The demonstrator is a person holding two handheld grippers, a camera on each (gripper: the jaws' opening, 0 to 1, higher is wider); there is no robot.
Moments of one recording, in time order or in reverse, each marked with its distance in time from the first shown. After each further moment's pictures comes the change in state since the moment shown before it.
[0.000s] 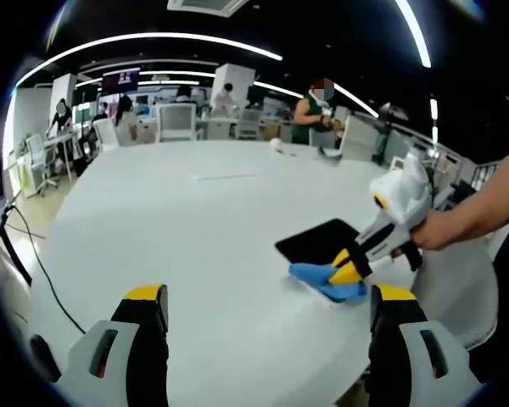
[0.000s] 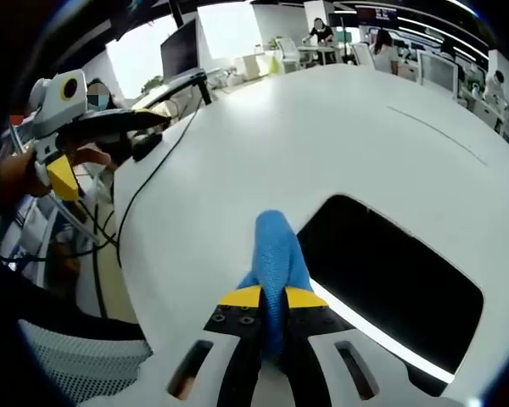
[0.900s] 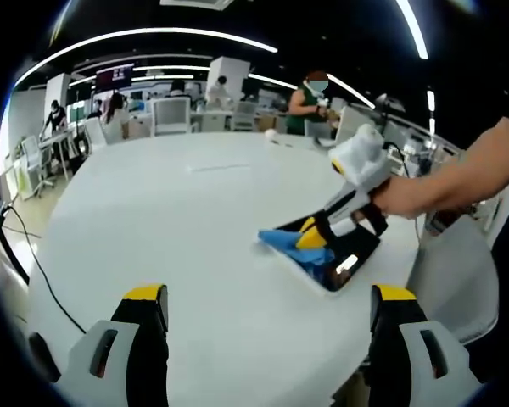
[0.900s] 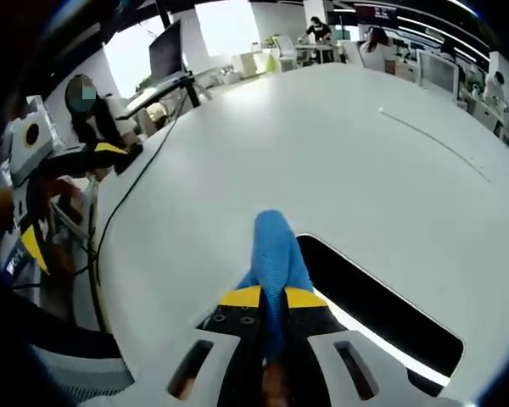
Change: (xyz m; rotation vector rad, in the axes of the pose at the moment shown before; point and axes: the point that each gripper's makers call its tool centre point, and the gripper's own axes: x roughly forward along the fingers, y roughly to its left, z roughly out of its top) left arm 0.002 -0.008 -0.012 0.019 0.042 -0.011; right arm 0.020 -0.044 0.037 -0.002 0.012 -0.015
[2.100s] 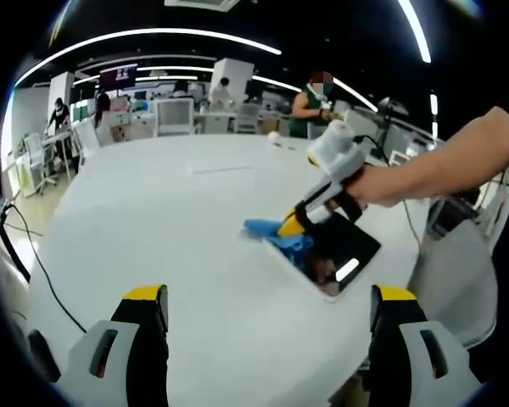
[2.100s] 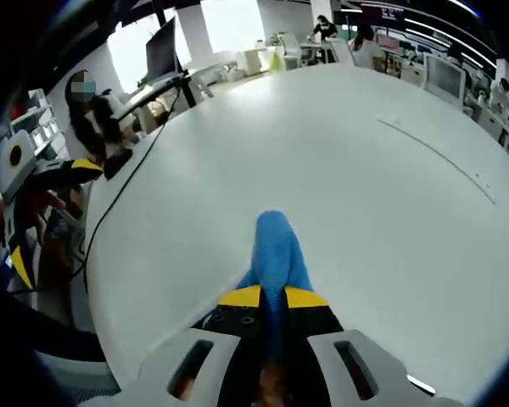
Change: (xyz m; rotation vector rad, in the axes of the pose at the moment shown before) left arm -0.001 -0.001 0.005 -0.014 -0.013 0.010; right arm 0.014 -0.028 0.025 -0.038 0.015 0.007
